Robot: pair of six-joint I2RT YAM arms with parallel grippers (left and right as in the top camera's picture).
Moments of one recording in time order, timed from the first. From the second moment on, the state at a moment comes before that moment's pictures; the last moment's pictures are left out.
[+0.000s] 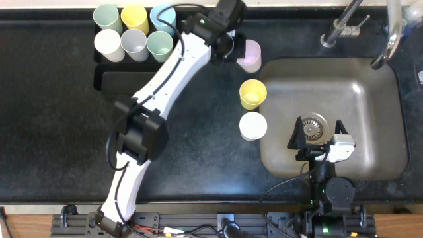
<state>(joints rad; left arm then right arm) -0.53 2.36 2.31 -1.05 0.14 -0.56 -0.03 0.01 0.02 -0.02 0.00 0.12</state>
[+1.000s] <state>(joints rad) 0.17 1.68 1.55 -1.03 -0.05 -0.77 -0.03 0.01 0.02 -0.02 0.00 0.12</state>
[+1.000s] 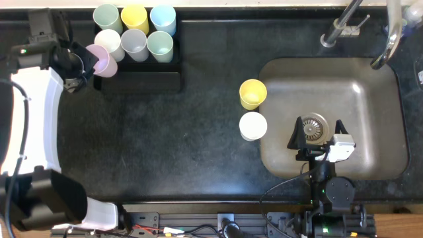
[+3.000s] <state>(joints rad) 0.12 1.68 1.45 -0.93 -0.03 -0.70 -0.03 0.01 0.02 -0.02 0.00 0.12</state>
